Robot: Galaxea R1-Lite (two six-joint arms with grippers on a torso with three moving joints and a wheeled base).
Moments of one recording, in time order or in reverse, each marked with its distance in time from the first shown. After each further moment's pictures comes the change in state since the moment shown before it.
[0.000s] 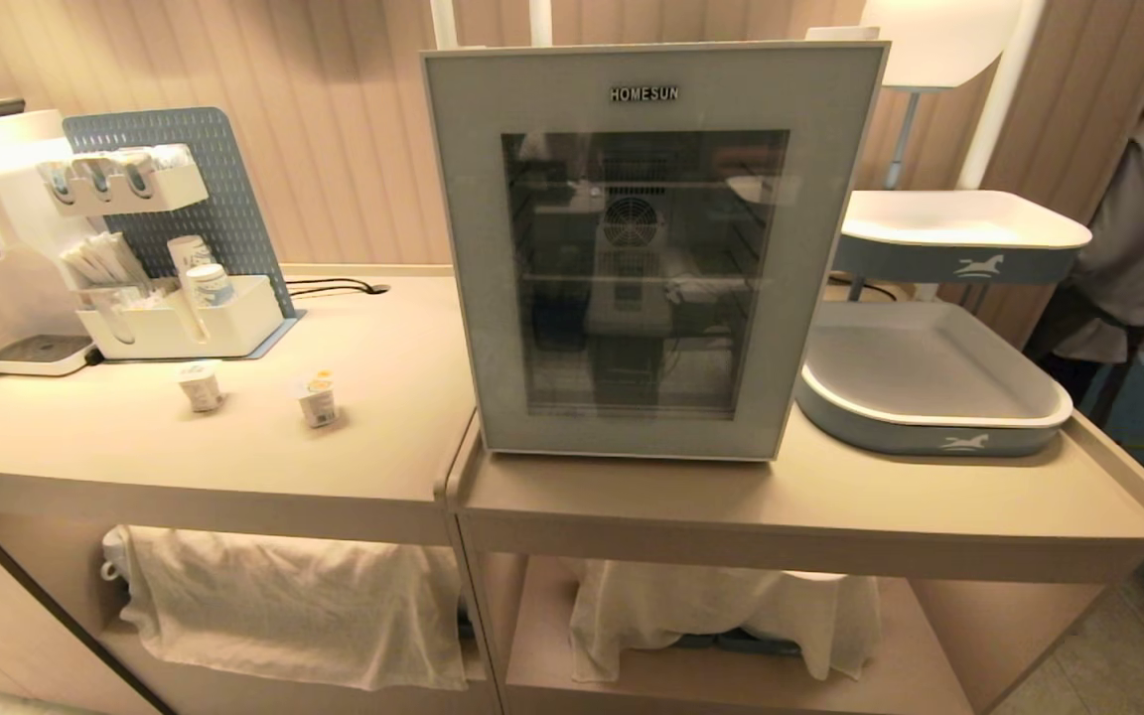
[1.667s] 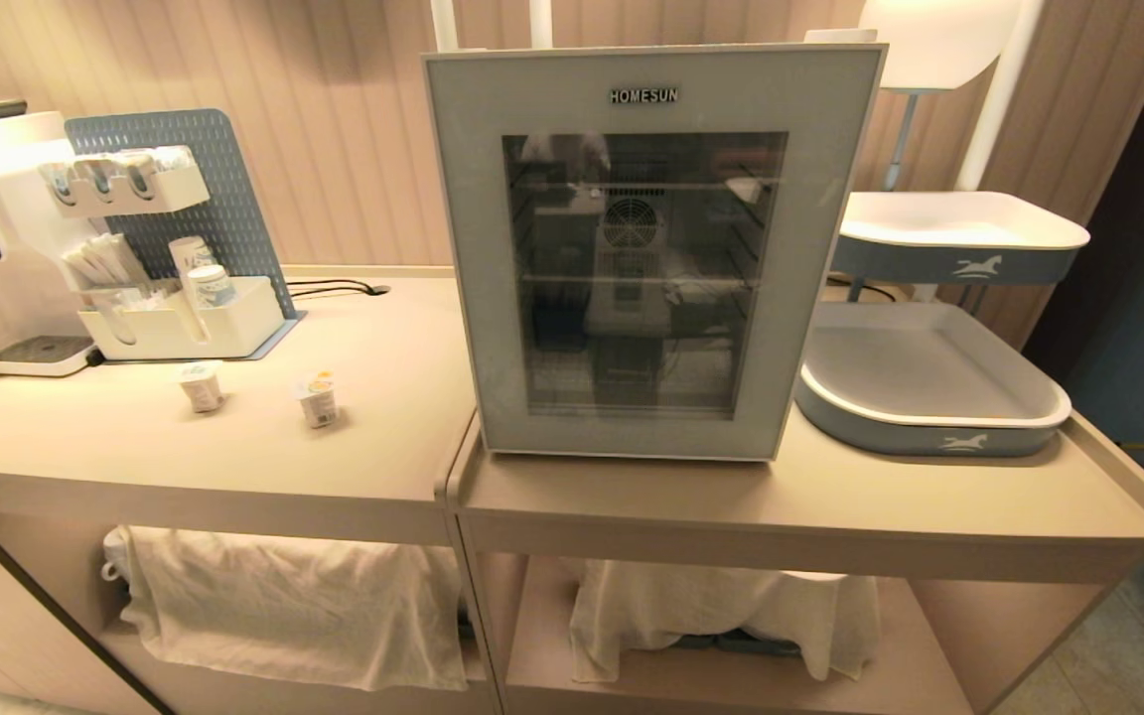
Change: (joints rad) left arm 0.000 0.000 0.000 0.000 0.000 0.001; right arm -0.257 -0.891 0.932 -0.166 1.026 -0.431
